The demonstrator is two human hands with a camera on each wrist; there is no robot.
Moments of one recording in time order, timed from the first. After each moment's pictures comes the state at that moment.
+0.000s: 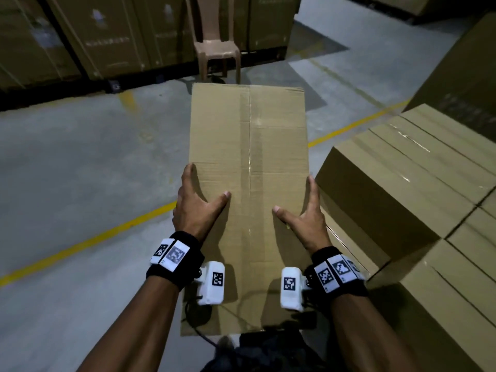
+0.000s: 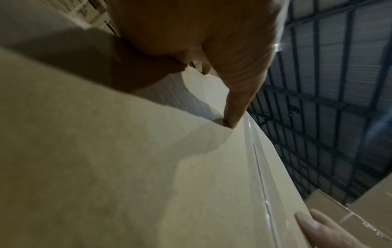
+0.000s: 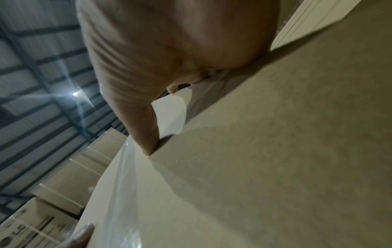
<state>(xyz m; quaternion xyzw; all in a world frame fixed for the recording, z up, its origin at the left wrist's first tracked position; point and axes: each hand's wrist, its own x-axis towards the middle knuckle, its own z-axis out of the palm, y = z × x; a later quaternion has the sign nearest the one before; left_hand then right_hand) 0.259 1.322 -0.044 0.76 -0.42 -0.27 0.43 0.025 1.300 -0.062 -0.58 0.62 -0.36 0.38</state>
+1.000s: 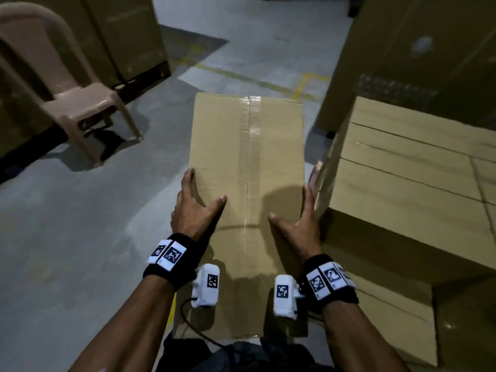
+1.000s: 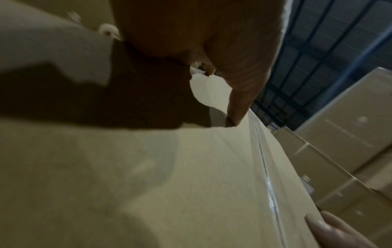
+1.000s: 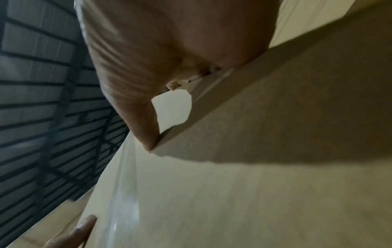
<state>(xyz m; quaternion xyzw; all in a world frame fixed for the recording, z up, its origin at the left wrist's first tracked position) 0.279 0.743 -0.067 0.63 -0.61 -0.37 0.30 0.079 0.853 -0.094 -0.32 0.76 -0.47 0.31</state>
